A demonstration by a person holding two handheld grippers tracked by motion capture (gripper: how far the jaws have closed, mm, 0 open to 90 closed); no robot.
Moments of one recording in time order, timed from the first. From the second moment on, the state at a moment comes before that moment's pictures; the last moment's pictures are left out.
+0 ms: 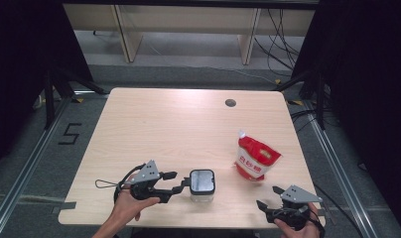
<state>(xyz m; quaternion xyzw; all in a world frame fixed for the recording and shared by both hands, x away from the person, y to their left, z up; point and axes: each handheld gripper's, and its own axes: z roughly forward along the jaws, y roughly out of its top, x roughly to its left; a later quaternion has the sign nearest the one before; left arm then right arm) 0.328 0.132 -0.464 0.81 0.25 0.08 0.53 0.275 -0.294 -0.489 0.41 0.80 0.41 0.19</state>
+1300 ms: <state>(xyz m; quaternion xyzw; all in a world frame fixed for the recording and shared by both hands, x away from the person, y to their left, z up) 0.331 0.111 -0.464 0.80 0.23 0.12 0.54 0.281 -0.226 -0.477 0.29 0.80 0.49 0.20</state>
